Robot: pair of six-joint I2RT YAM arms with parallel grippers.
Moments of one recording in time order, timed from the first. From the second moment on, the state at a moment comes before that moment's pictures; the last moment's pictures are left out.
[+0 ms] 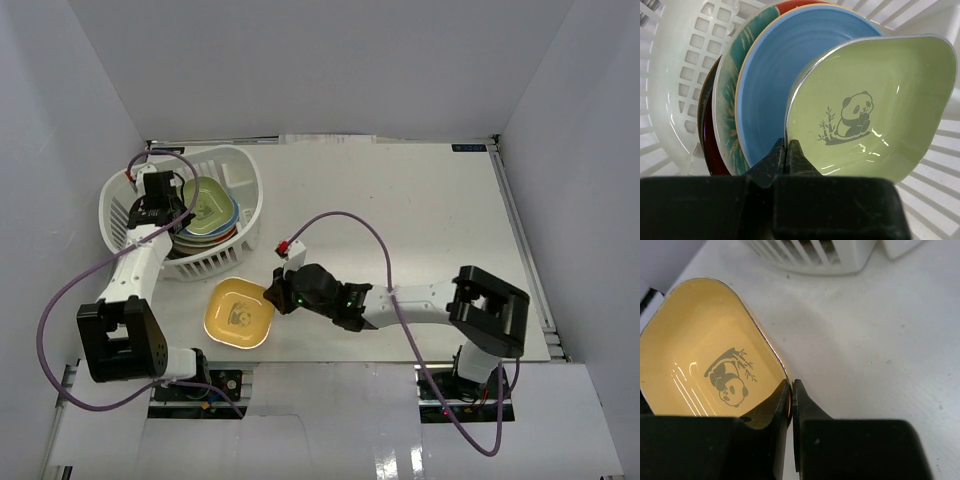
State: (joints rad) left arm 0.09 1.35 1.04 -0.43 -0.26 -0.46; right arm 1.27 1.72 0.92 0.39 0.18 0.54
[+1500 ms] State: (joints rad) left arm -0.21 0.90 1.32 -0.48 0.16 -0.44; right arm 1.00 2.42 2.20 -0.07 0.31 0.66
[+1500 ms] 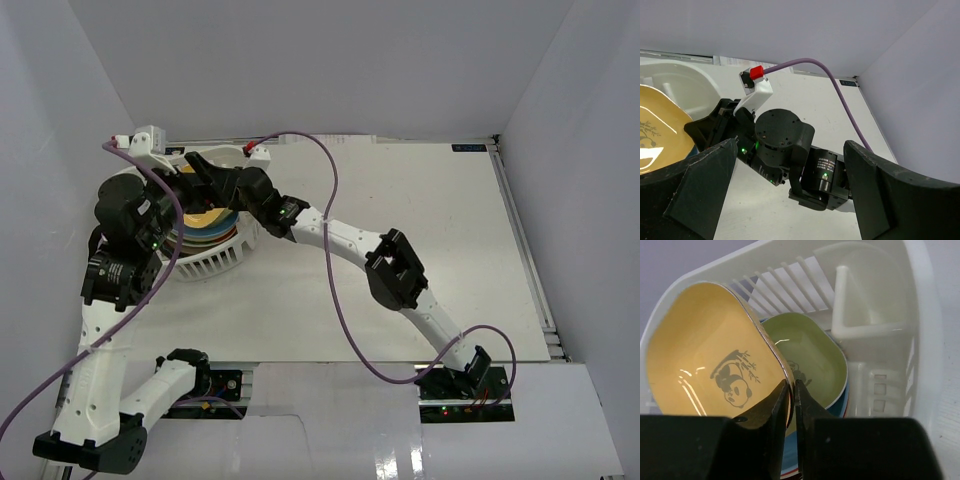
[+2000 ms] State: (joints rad) left arm -0.21 0.88 1.43 -0.53 0.07 -0.41; right arm 1.04 2.09 1.78 0.10 0.30 0.55
